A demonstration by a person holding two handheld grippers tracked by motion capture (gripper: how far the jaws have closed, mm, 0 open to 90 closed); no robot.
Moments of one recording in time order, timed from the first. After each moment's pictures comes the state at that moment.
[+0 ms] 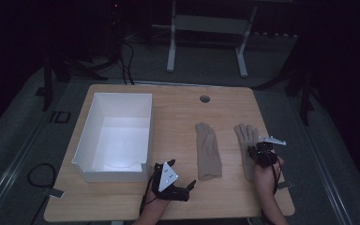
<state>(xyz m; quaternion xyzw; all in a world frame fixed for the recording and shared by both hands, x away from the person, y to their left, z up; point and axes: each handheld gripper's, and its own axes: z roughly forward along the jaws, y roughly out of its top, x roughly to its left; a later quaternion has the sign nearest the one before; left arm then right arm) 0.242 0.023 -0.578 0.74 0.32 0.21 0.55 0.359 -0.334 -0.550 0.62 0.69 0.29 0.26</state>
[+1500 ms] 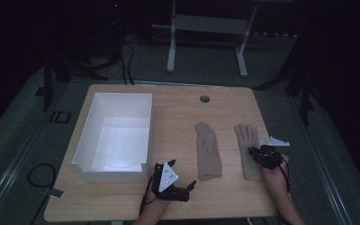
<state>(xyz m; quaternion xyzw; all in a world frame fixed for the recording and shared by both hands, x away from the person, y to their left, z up) 0.242 0.022 -0.578 0.74 0.32 0.21 0.55 0.359 -0.357 -0.553 0.50 0.77 0.31 0.24</state>
